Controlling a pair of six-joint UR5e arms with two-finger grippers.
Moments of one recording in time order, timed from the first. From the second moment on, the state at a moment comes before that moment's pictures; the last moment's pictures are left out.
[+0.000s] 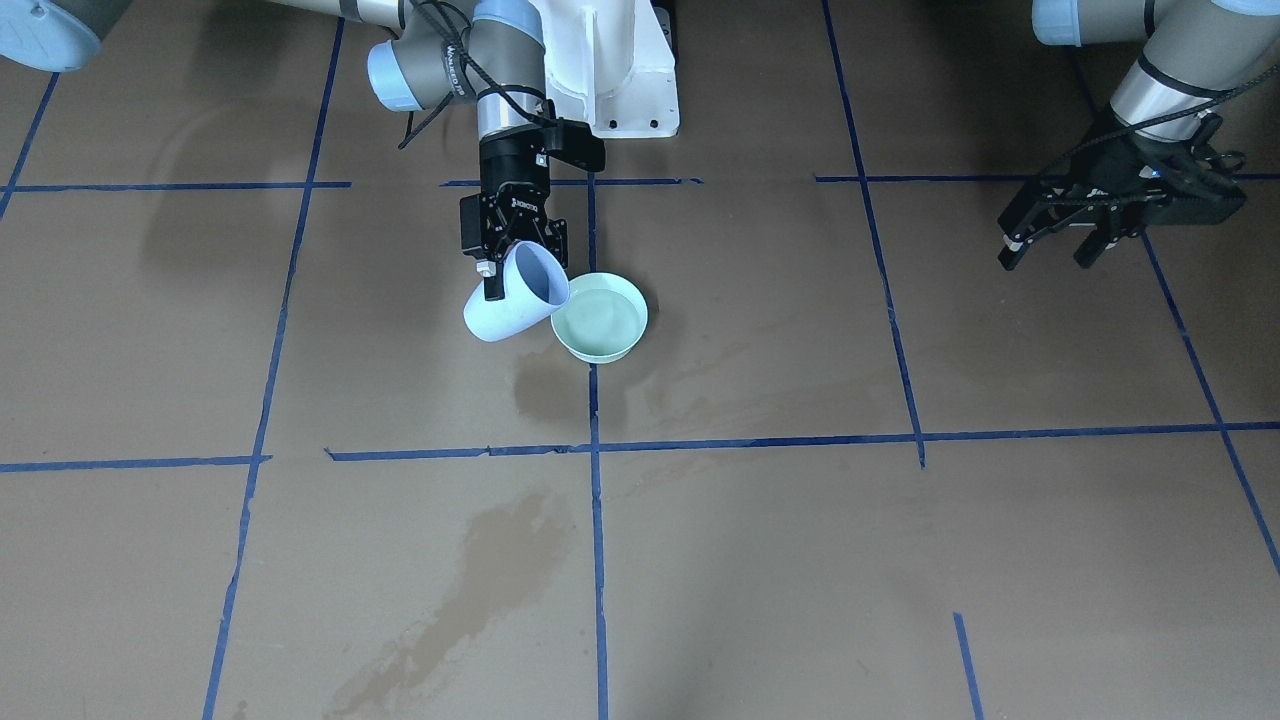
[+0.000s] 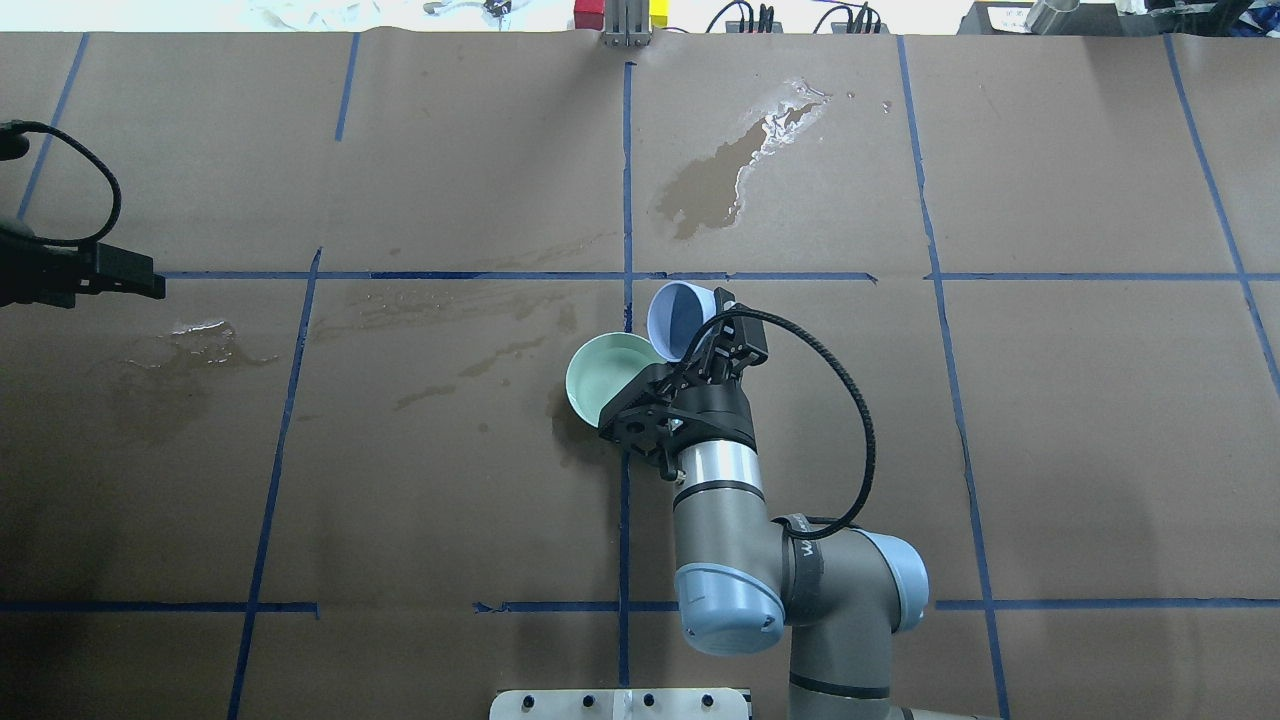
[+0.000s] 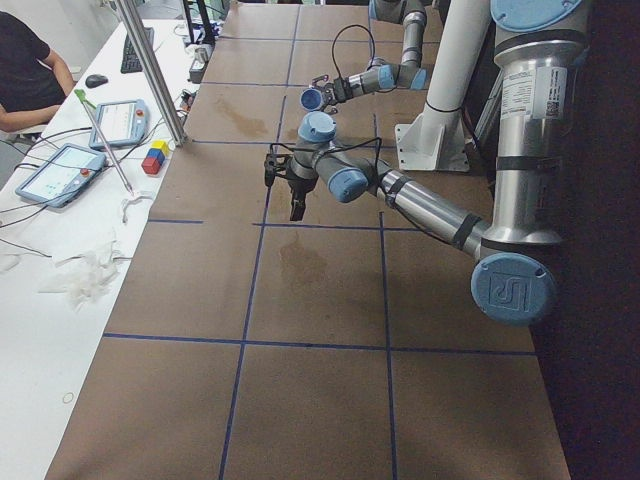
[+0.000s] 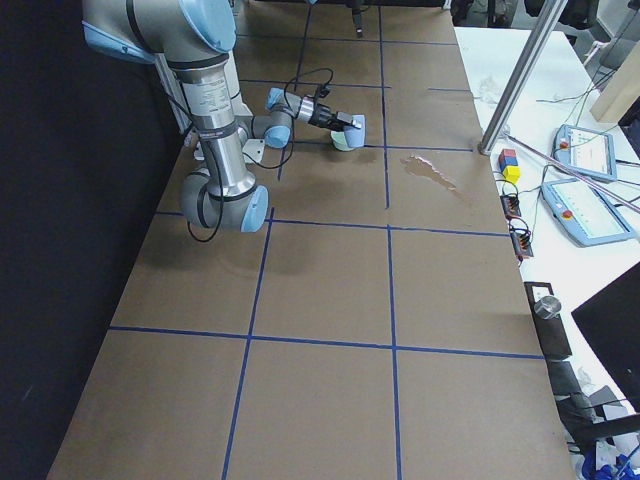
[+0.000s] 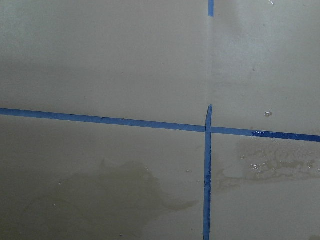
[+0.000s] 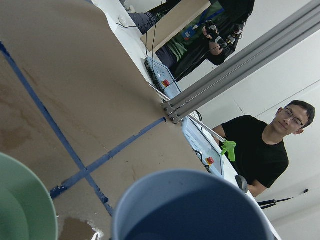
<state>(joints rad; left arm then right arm) -0.99 -1.55 -2.04 -1.92 -2.07 -0.99 0.17 -1.04 1.64 -1.18 0.48 0.30</state>
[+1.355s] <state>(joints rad) -0.99 -1.55 -2.04 -1.92 -2.07 -0.99 0.16 -1.01 1.62 -1.22 0.45 -0.09</state>
